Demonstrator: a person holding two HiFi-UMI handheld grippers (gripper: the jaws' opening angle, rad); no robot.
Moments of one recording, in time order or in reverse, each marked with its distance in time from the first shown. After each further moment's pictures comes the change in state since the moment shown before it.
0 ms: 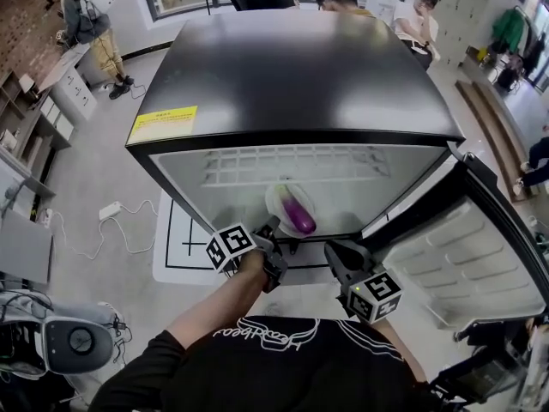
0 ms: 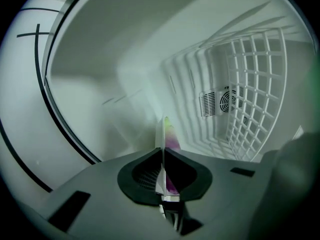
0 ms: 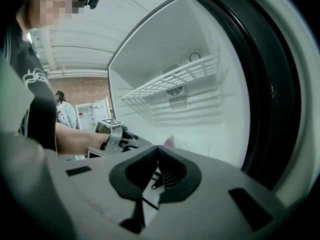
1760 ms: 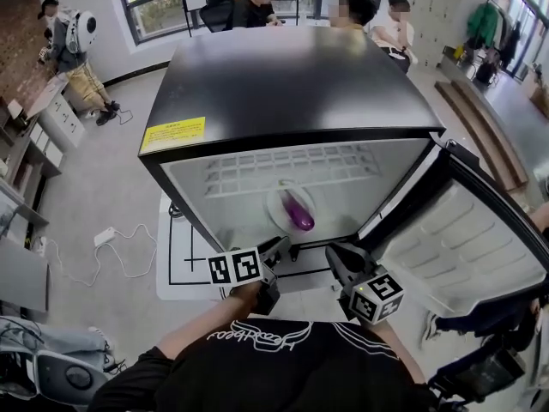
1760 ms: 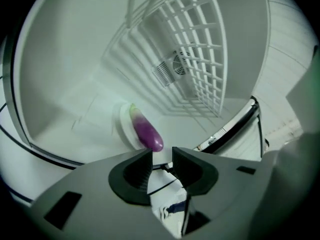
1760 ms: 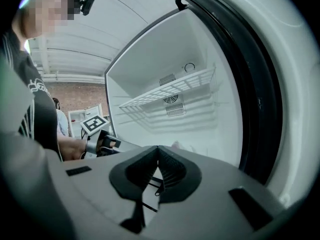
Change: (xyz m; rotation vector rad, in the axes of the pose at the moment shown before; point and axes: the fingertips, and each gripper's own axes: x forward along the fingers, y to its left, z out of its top) left arm -0.033 -0.039 -0.045 0.537 0.280 -0.114; right arm -0.011 0.008 0.007 0.047 -0.083 -0.076
